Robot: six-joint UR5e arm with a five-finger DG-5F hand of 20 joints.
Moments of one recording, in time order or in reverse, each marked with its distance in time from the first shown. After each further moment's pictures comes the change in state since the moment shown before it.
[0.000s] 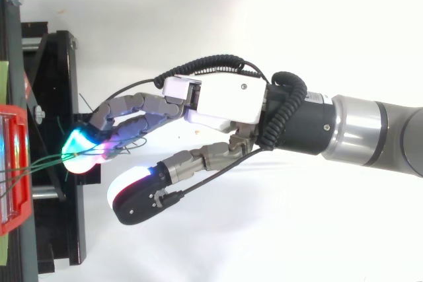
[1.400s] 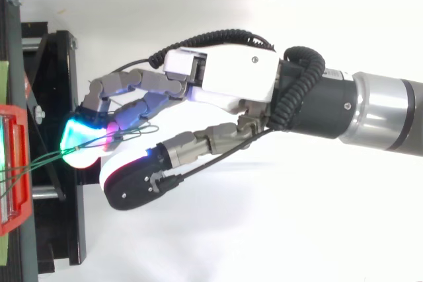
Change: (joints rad) arm -0.030 0.050 0.029 -0.075 -0.033 0.005
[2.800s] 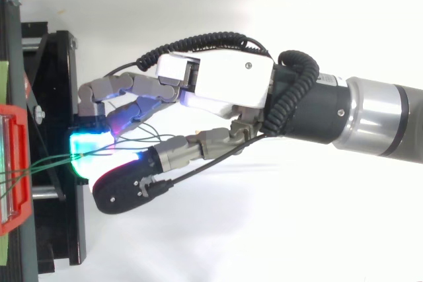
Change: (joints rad) arm 0.008 -0.013 0.024 0.005 0.014 -0.033
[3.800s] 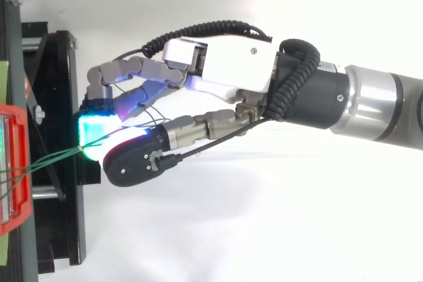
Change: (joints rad) arm -0.020 -0.001 -0.059 0.102 -0.013 -0.003
